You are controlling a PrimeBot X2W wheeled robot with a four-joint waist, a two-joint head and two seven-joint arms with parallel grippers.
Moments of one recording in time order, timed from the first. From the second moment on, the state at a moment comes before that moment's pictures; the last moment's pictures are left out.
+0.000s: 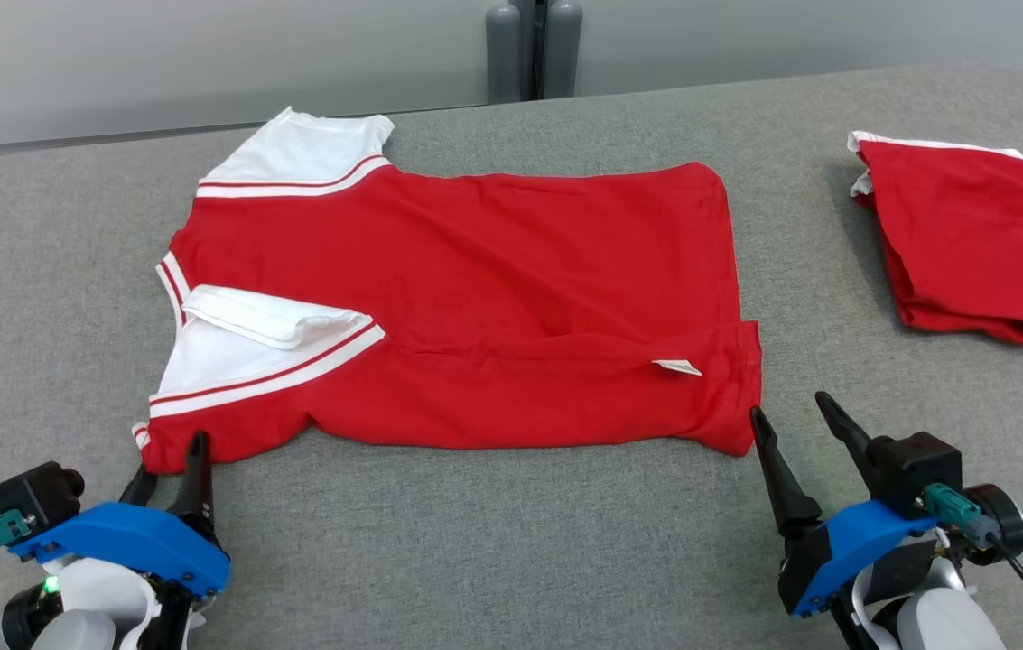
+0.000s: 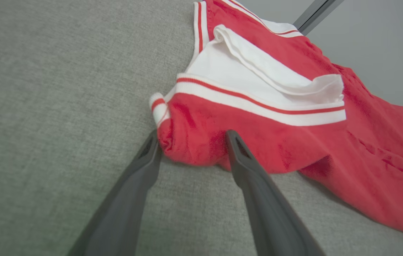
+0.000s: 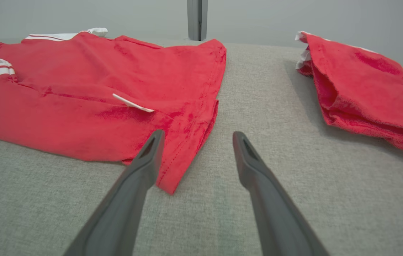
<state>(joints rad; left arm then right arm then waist) -0.16 0.31 -0.17 0.36 -0.81 0.03 0.06 -0.14 -0.05 0.04 0.19 0.04 0.13 0.00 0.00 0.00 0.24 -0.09</state>
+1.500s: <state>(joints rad) 0.17 0.31 -0.21 -0.11 -0.80 0.05 -0.04 -0.04 -0.10 -0.06 0.08 0.21 0.13 0.24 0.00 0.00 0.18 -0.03</state>
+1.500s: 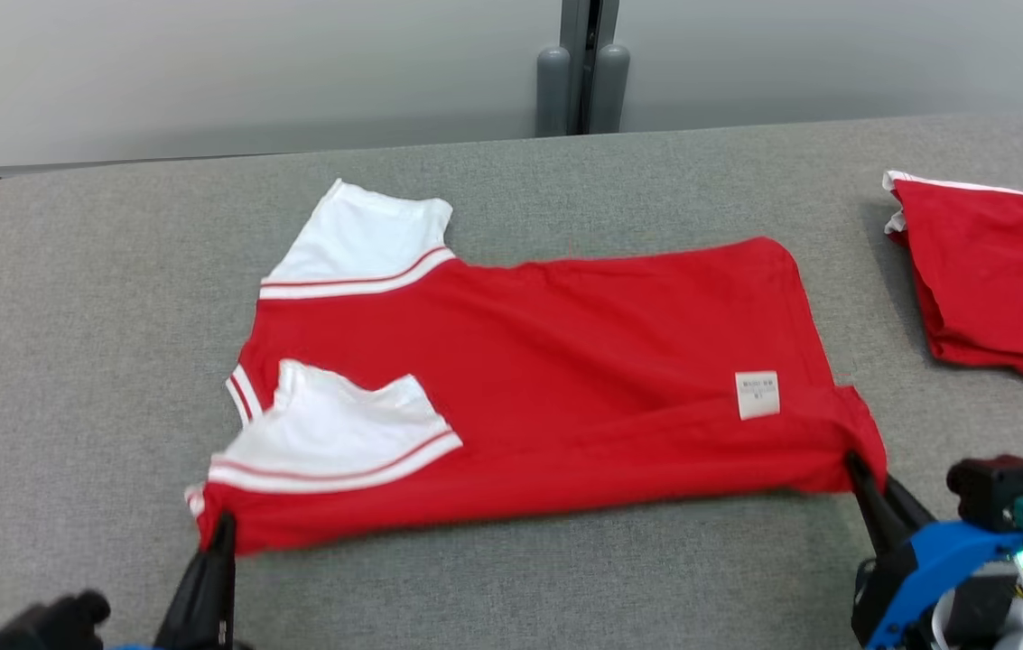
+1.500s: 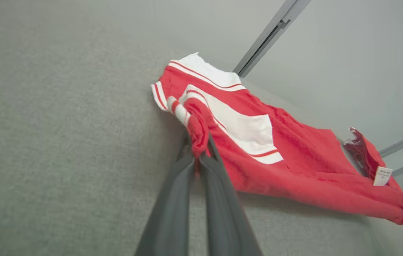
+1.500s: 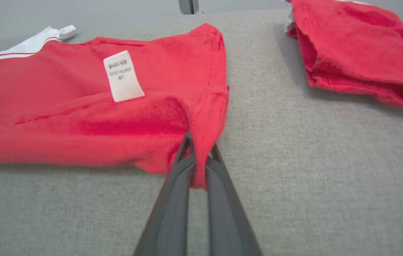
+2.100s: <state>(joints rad) 0.27 0.30 -0.23 0.02 -0.85 0.07 -0.01 0.03 -0.08 -0.07 0.15 0.19 0.13 0.23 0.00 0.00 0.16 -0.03</state>
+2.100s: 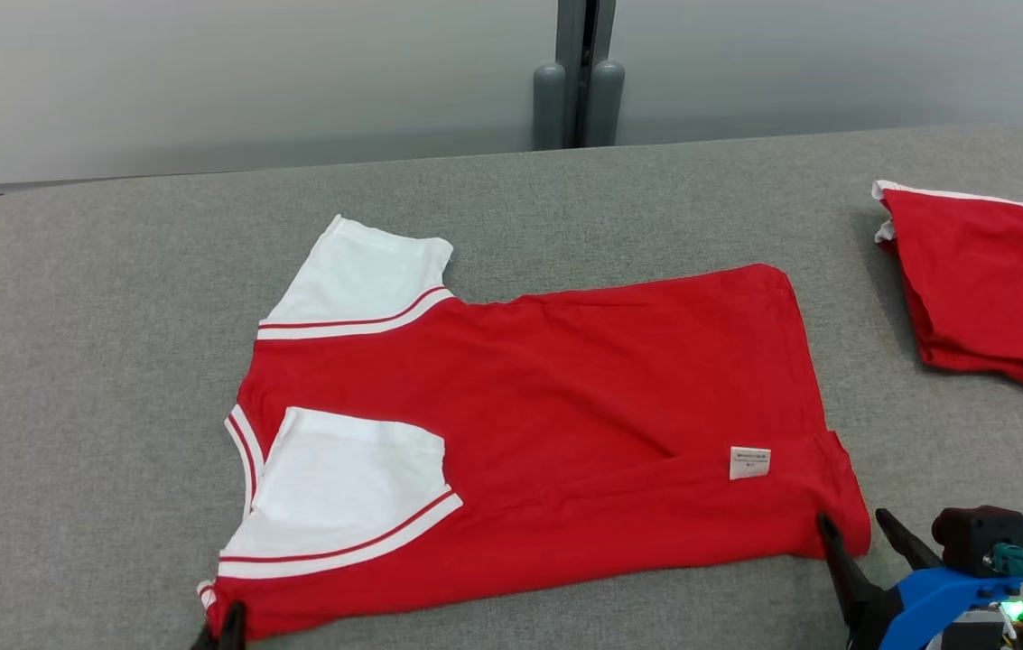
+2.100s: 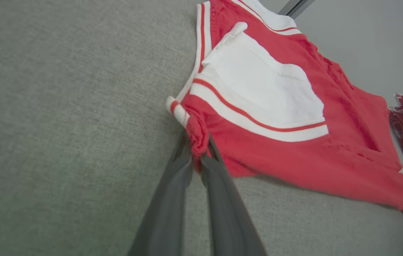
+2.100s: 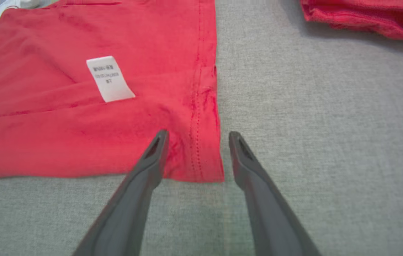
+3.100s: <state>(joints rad) -0.74 0.66 -0.30 0.16 -0.62 -0.05 0.49 -0.42 -0.13 0.16 0.04 0.15 0.13 0.16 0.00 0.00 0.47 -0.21</state>
